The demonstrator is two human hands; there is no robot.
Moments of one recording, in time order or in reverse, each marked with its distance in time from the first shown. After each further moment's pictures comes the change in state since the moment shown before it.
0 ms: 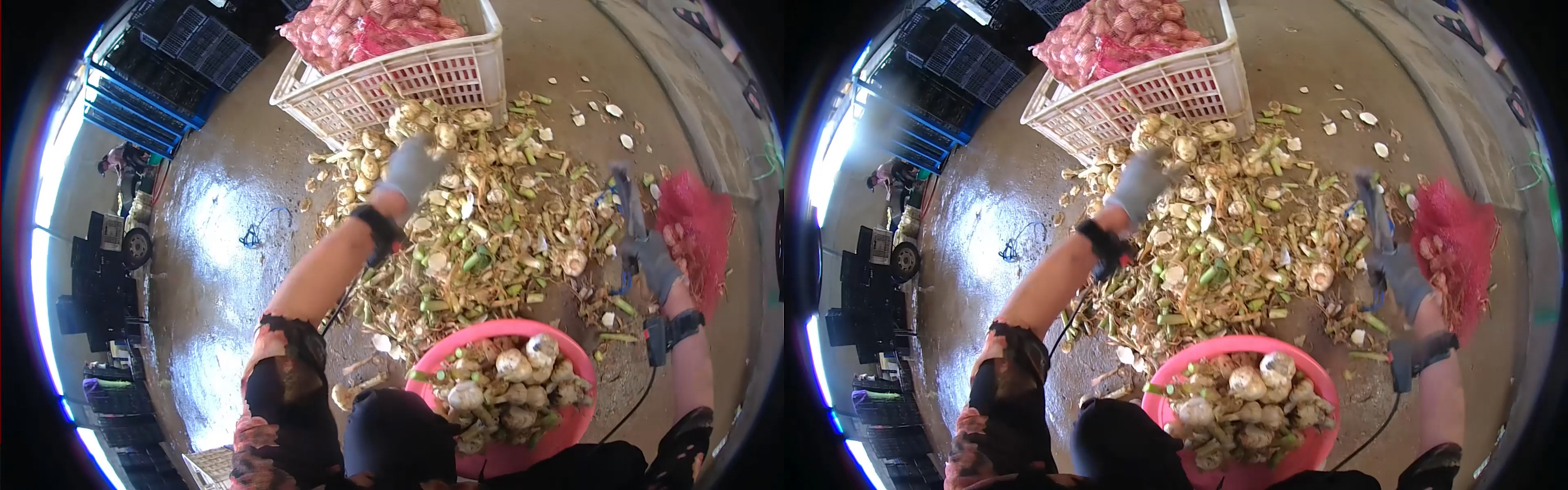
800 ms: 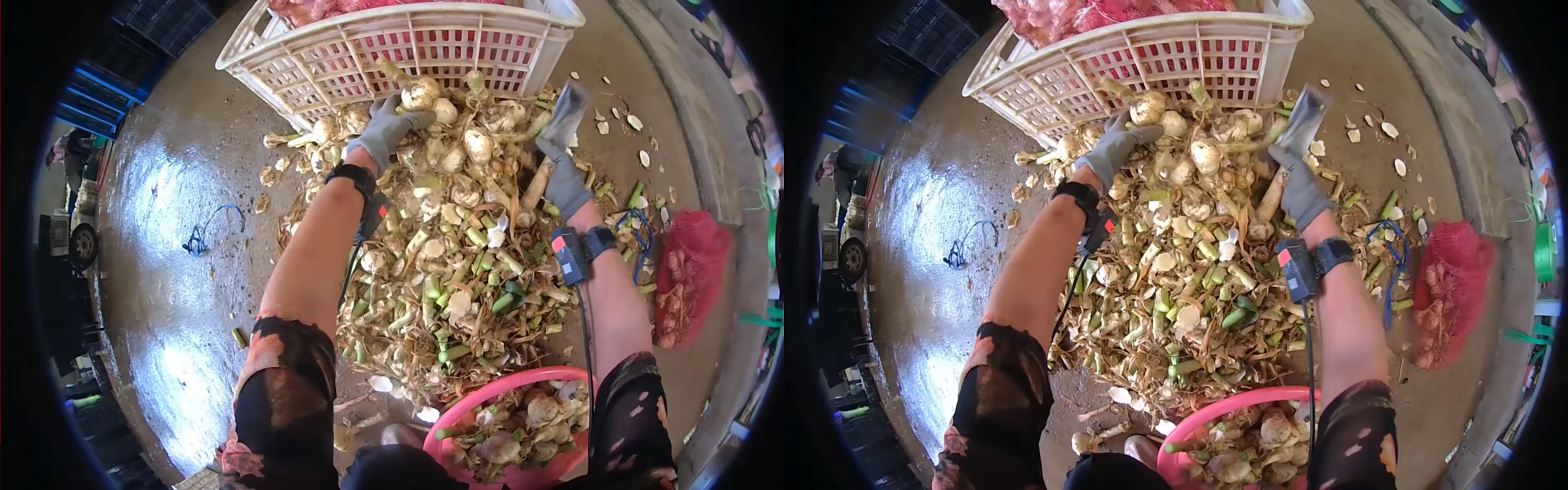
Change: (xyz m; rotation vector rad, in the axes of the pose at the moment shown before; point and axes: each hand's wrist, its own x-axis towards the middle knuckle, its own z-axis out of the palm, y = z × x) left_hand 0.127 -0.144 0.013 -0.448 -0.149 -0.176; right_hand 0.209 -0.119 0.206 0.697 -0.090 -0.415
